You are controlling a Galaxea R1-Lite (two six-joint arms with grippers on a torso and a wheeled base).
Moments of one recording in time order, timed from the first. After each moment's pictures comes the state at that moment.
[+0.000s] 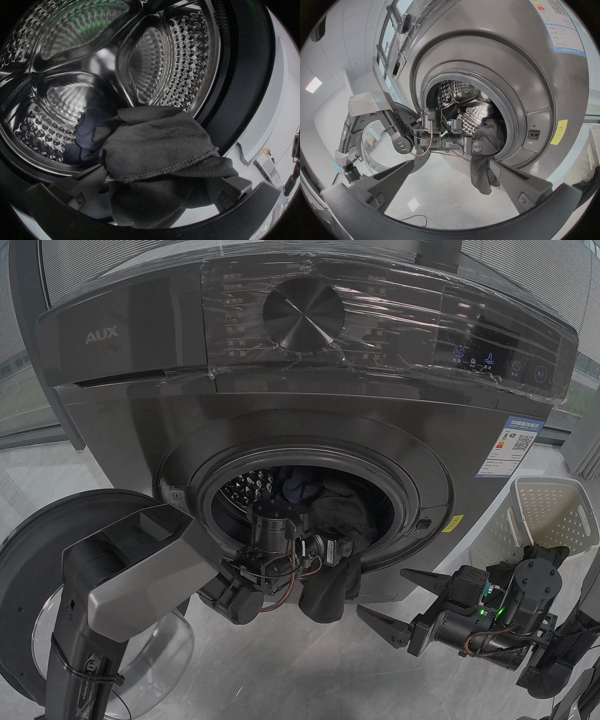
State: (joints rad) left arm -0.62 2.44 -1.29 -1.00 -0.04 -0.12; right arm 0.73 1.85 -0.18 -1.55 0.04 0.13
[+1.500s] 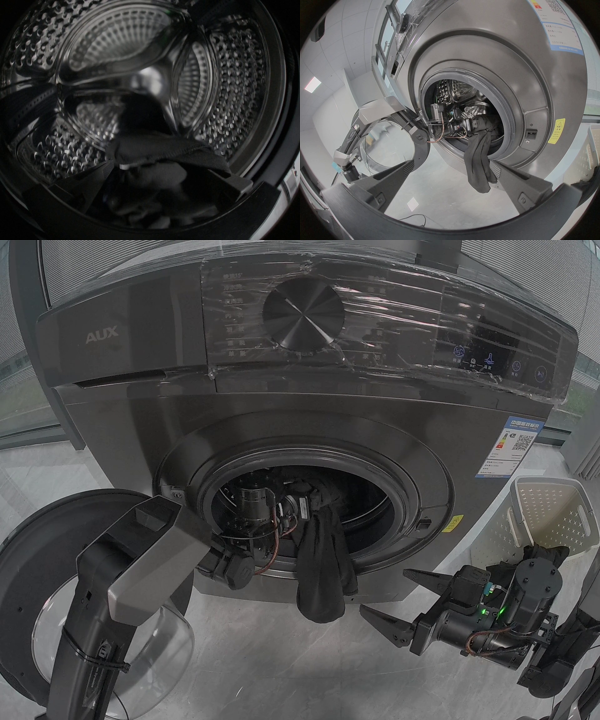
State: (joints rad) left arm -0.50 2.56 -1.59 -0.95 0.13 -0.13; right arm 0.71 1.85 -0.17 -1.55 0.04 0.12
